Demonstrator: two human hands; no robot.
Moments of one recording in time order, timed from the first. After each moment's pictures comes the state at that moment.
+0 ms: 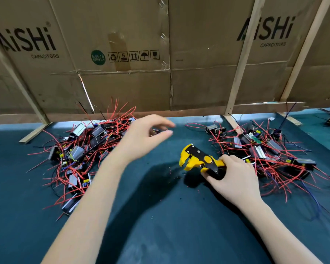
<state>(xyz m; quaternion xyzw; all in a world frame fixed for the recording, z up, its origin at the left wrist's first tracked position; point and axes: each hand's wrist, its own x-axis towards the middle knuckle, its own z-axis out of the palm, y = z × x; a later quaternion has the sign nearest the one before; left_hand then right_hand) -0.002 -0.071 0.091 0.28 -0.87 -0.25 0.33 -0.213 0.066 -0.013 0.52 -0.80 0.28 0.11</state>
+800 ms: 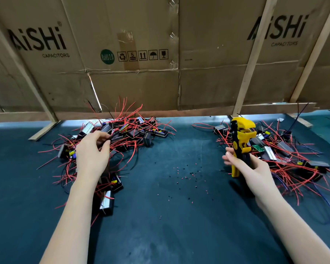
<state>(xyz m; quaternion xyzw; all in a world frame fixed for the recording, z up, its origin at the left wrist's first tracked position) 0.102 -0.116 0.026 0.53 -0.70 -0.09 0.46 -0.217 0.072 0.000 0.37 -0.61 0.65 -0.27</state>
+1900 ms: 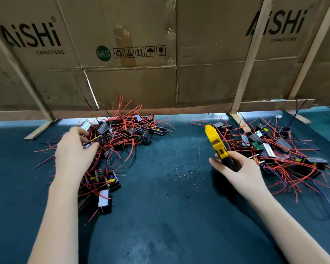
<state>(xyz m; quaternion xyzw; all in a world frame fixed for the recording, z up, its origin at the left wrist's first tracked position) 0.121 -0.102 0.053 0.64 -0.67 -0.09 0.37 -0.207 0.067 -0.004 0.44 -0.69 0.54 -0.20</state>
